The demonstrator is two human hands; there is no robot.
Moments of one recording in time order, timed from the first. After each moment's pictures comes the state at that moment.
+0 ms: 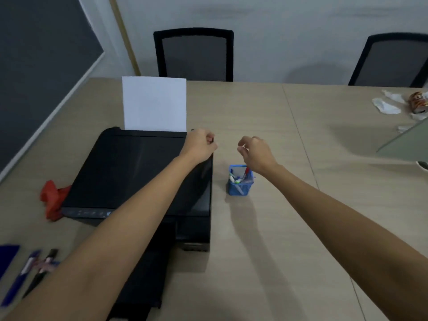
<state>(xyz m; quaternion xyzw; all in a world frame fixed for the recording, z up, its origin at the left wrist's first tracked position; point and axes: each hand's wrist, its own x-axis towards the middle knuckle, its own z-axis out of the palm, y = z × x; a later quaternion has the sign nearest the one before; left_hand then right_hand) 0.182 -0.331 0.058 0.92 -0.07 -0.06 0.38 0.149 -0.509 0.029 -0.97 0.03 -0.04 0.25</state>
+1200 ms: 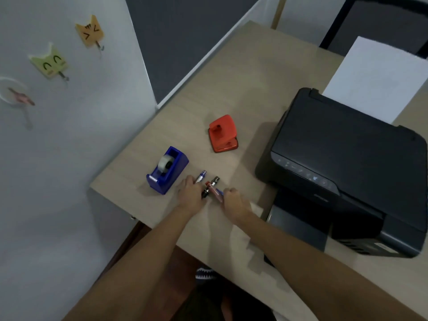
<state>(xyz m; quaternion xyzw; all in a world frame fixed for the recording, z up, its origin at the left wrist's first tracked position) -0.020 0.173 -0.140 0.96 0.14 -0.15 0.17 0.007 0.029 -0.118 -0.95 -0.17 0.24 0.10</state>
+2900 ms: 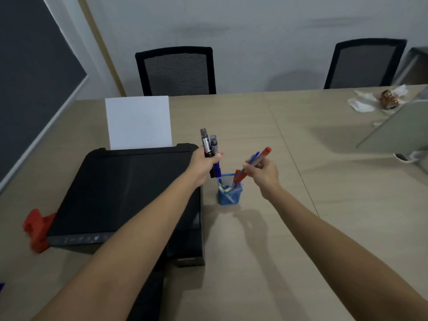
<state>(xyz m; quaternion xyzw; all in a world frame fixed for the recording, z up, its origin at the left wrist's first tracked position) 0.167 -0.362 0.045 0.70 0.02 -0.19 0.69 0.109 -0.522 0.013 -0.71 0.28 -0.09 0.65</state>
